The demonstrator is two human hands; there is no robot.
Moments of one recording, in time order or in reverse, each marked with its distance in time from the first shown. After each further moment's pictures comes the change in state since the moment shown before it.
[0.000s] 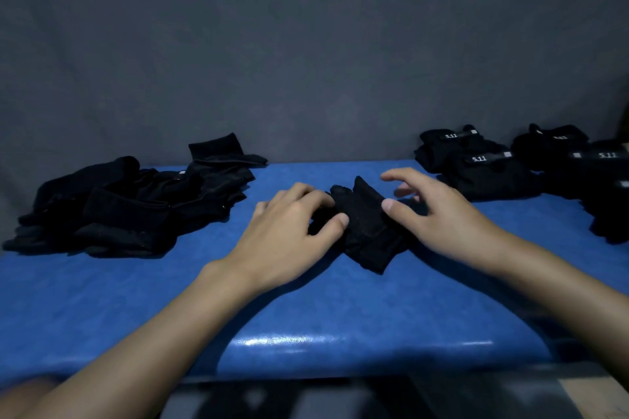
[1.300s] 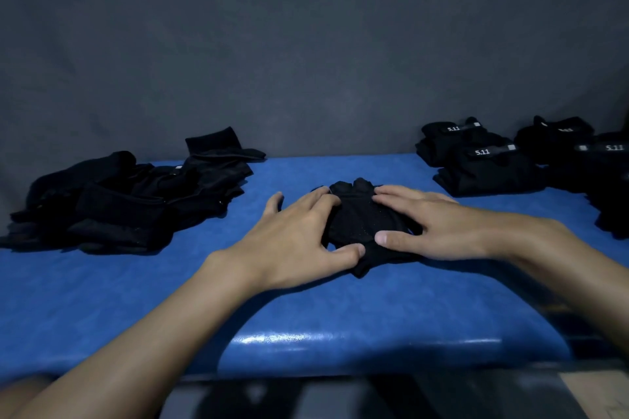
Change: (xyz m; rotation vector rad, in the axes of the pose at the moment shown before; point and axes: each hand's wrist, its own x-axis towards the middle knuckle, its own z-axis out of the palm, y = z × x) left_hand 0.002 0.007 0.003 0.119 -0.236 0.059; right_hand 0.011 0.011 -0.007 -0.413 -0.489 -0.054
